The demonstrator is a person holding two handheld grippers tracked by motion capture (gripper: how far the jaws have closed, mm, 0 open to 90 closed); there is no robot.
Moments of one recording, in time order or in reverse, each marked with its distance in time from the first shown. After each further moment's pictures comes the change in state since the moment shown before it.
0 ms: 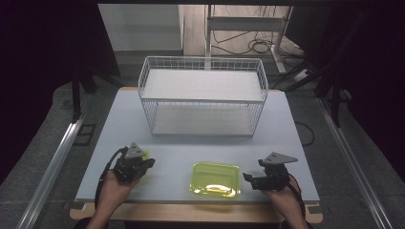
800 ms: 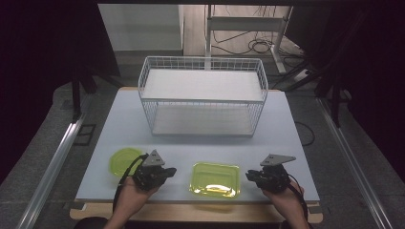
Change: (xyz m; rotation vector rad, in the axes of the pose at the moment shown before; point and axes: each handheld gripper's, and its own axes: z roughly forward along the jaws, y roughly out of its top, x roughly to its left) left arm -0.062 0.015 0.031 -0.028 -0.226 0.083; right arm 0.015 0.008 -0.010 0.122 0.110 -0.028
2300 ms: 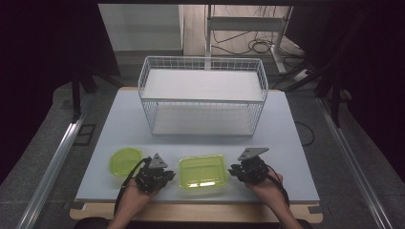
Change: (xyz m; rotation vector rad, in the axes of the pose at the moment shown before) left arm 0.015 -0.018 0.000 0.060 0.095 -0.052; right arm 0.008 0.033 0.041 0.019 0.017 -0.120
